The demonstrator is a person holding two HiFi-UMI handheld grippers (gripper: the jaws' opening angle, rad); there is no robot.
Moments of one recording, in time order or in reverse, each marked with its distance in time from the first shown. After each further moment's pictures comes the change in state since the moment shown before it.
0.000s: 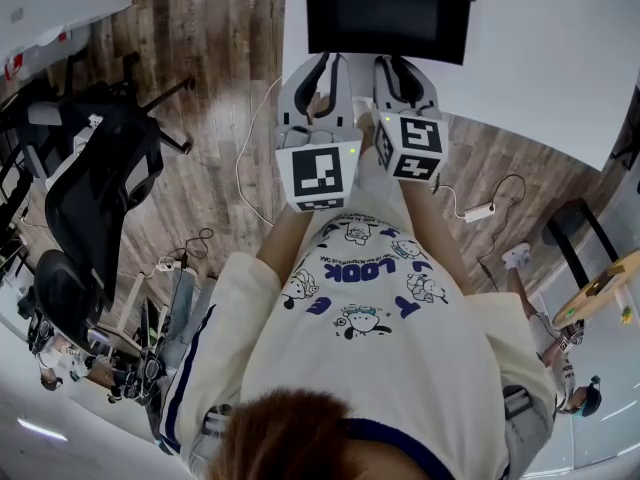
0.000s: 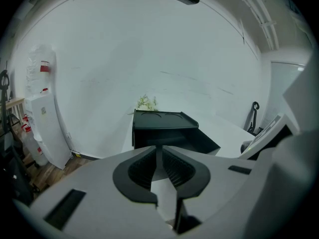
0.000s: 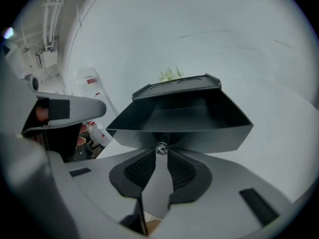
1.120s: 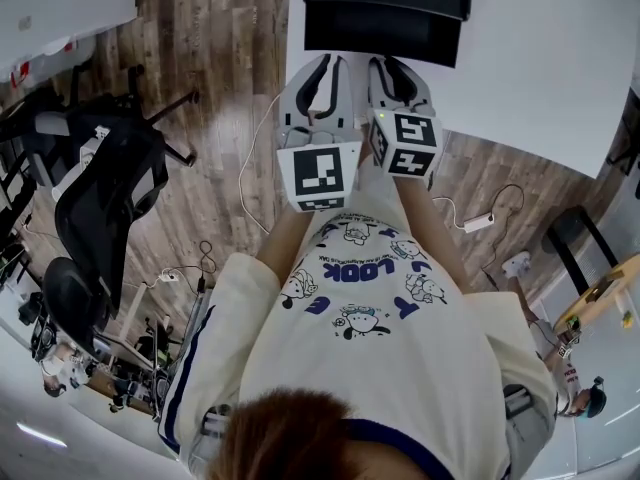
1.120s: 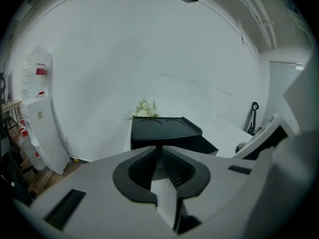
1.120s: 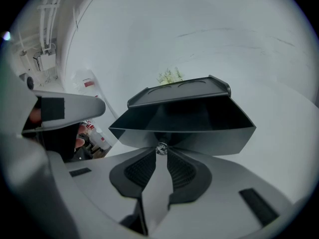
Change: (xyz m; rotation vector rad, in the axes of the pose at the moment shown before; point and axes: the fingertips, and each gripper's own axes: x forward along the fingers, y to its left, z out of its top) left arm 0.021 0.004 0.027 0.017 -0.018 -0.009; right arm 0.022 -0.001 0.029 0.021 -0.003 0.006
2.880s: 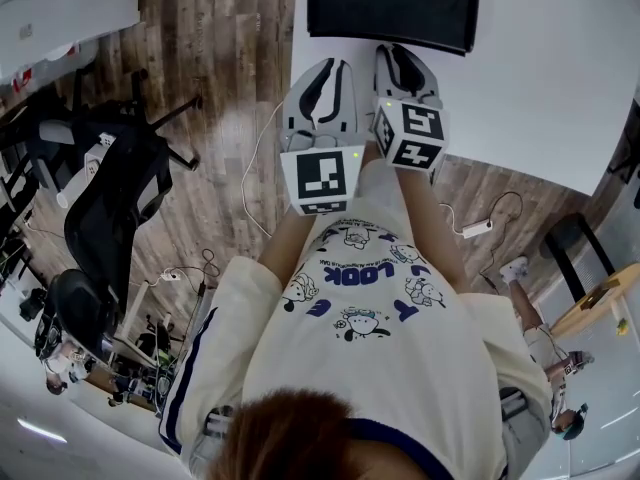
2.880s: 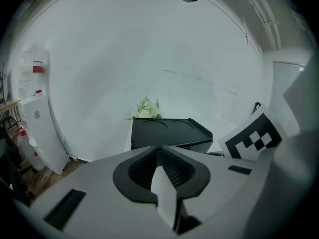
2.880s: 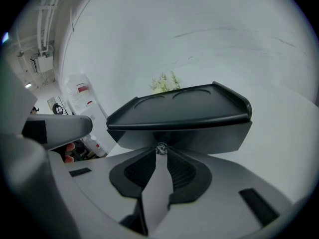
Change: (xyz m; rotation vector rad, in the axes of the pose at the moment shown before) left arm 0.042 0.017 0.014 -0.012 0.029 0.005; right arm 0.049 -0.020 0.053 0.017 -0.047 -0.021
